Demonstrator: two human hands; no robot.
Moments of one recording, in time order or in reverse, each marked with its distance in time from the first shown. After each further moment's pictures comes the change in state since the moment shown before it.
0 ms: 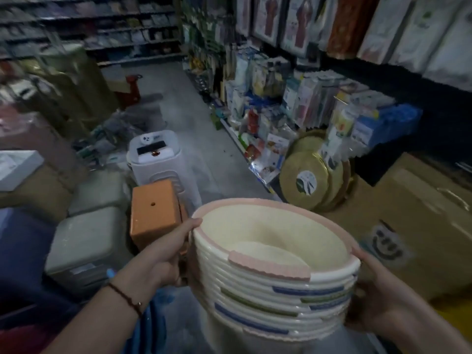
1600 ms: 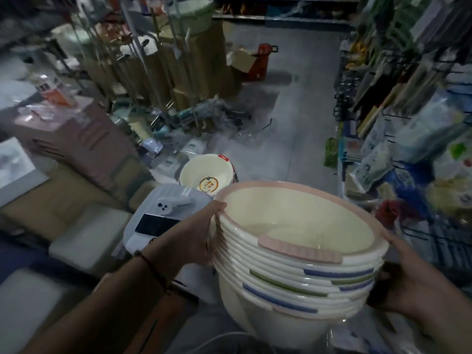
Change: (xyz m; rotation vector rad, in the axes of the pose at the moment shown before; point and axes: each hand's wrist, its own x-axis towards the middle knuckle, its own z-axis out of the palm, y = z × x) left_hand 0.451 0.686 0.013 -0.596 0.241 -0.093; right_hand 0.506 -0.707 0.581 -0.367 -0.269 0.088
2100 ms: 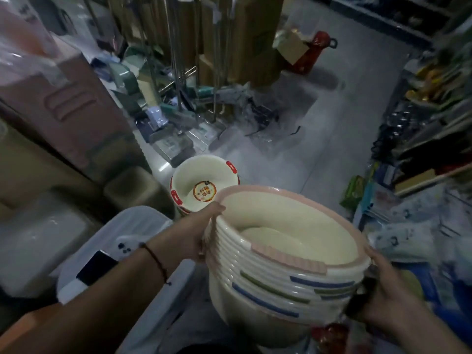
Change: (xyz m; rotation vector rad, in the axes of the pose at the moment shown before) left_hand 0.232 0.219 -0.044 -0.211 0.092 -0.057; right_hand 0.205 -0.174 0.238 -0.469 0.168 0.128
